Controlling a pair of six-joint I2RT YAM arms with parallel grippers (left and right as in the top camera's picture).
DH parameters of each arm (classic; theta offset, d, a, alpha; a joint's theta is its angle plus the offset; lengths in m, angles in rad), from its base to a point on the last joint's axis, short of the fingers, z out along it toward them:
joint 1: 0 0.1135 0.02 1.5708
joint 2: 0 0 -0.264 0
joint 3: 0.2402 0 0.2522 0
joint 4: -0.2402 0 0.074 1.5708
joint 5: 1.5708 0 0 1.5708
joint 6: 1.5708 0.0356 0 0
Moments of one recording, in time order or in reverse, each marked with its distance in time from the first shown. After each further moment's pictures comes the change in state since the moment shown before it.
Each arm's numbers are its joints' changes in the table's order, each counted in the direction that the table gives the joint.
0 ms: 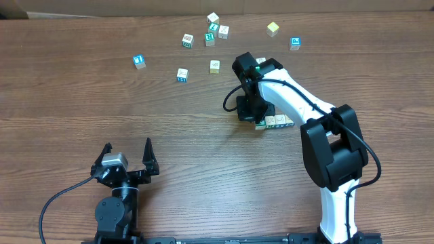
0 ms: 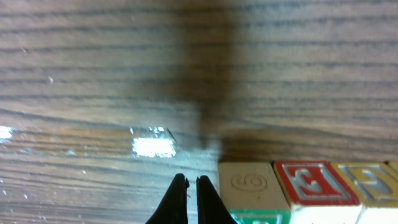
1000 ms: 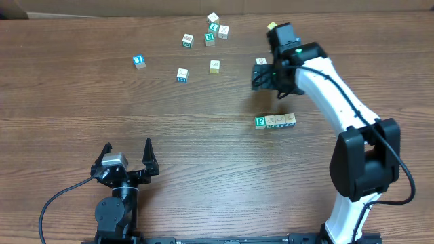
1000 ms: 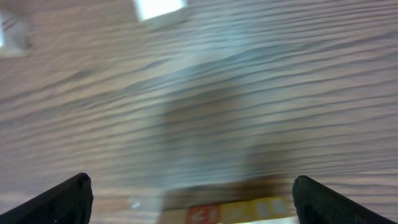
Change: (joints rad) left arm 0.000 0.000 0.000 0.000 0.000 0.000; right arm -0.187 0.156 0.025 0.116 0.049 -0.004
